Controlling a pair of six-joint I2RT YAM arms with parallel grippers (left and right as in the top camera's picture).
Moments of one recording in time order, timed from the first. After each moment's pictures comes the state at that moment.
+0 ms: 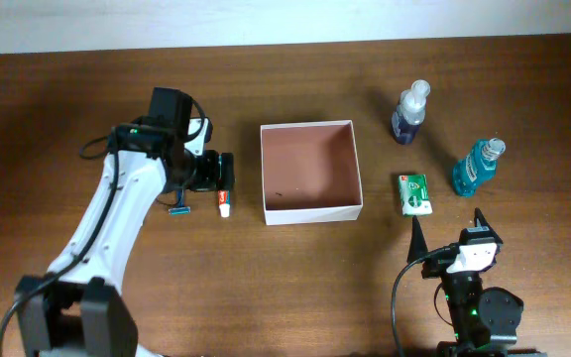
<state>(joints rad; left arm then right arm) -0.17 1.71 1.38 -0.98 0.14 -0.14 -0.10 0.01 0.01 -0.06 -0.14 -0.05</state>
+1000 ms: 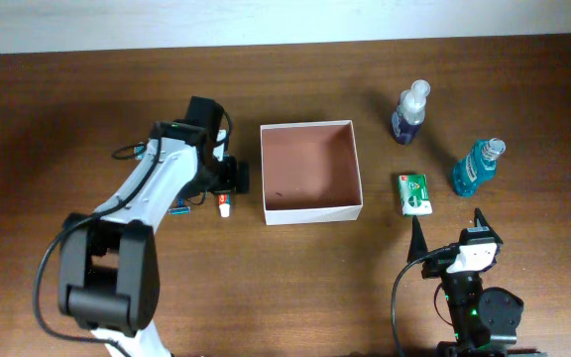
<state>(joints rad) -0.24 1.94 1.38 -0.89 0.07 -0.25 -0.10 0.01 0.01 -0.06 -0.14 -0.05</state>
